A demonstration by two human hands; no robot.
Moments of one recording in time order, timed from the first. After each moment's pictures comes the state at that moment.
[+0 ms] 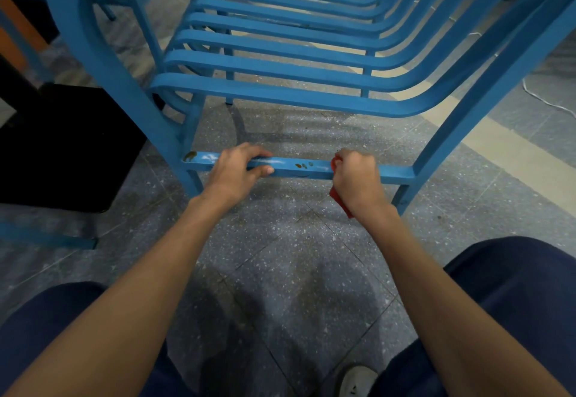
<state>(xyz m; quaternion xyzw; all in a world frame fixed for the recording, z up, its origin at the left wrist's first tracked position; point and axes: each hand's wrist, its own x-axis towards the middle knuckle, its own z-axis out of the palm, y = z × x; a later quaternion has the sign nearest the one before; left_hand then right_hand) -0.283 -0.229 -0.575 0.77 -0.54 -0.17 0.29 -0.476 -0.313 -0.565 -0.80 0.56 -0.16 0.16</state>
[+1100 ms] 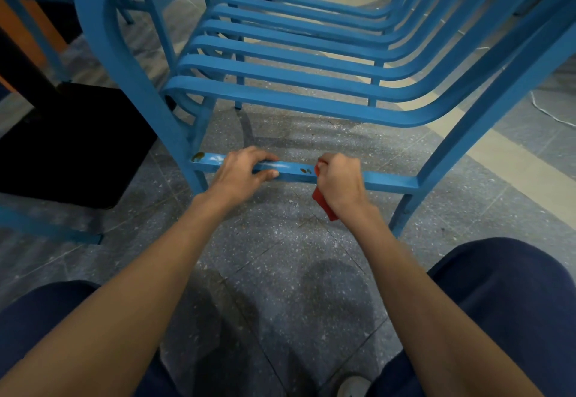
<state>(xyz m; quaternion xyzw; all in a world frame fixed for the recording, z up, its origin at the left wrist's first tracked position) -0.278 -0.228 -0.576 0.76 -0.57 -0.17 0.27 -0.447 -0.309 -0.563 -0.81 0.52 -0.16 0.21</state>
